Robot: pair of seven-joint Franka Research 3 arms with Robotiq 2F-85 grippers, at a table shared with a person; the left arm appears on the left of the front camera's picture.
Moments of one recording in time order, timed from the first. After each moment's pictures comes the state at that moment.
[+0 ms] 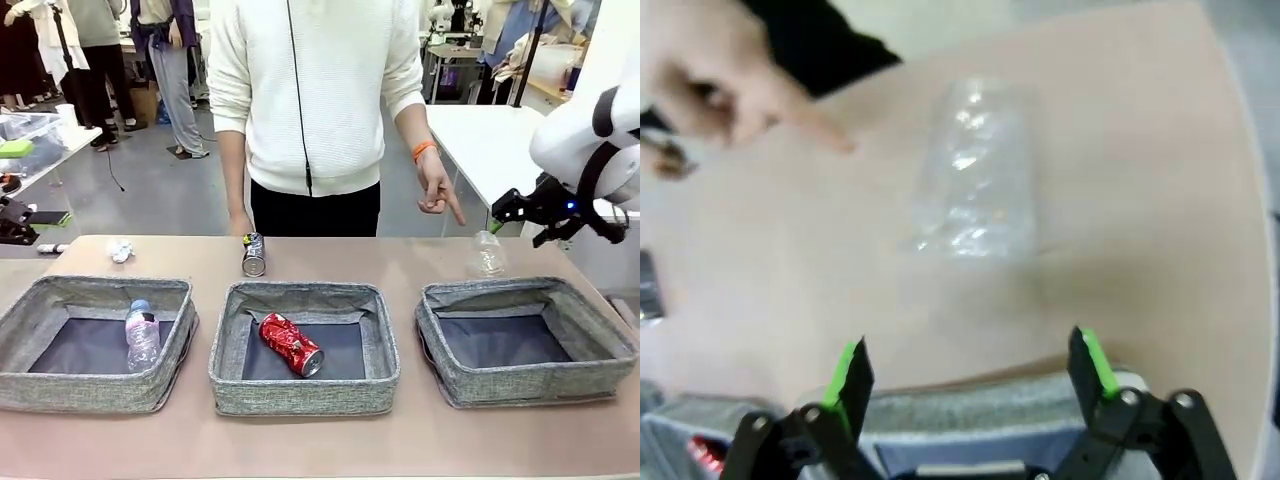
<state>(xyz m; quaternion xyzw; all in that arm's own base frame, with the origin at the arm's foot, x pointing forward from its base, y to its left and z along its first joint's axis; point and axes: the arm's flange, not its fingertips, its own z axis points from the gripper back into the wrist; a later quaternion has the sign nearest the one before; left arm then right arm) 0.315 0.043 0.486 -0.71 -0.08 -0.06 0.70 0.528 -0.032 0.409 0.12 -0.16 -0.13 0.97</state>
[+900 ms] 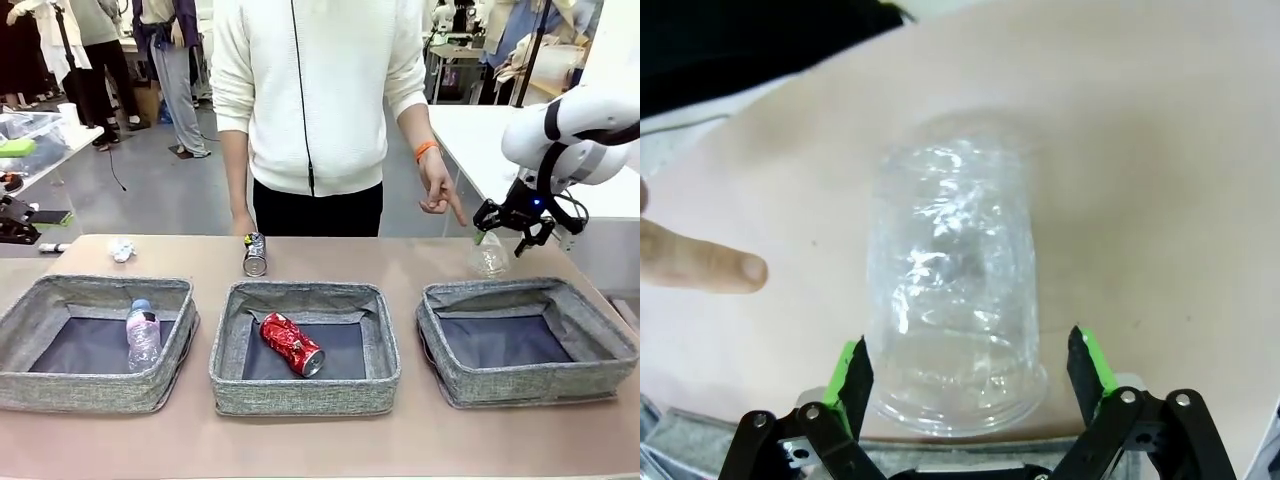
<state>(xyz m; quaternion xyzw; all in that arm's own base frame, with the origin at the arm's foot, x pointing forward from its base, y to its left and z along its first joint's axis) 0.315 0.043 0.486 -0.71 -0.08 -0.06 0.70 0.626 -0.030 0.346 0.10 -0.02 -0.12 0.99</state>
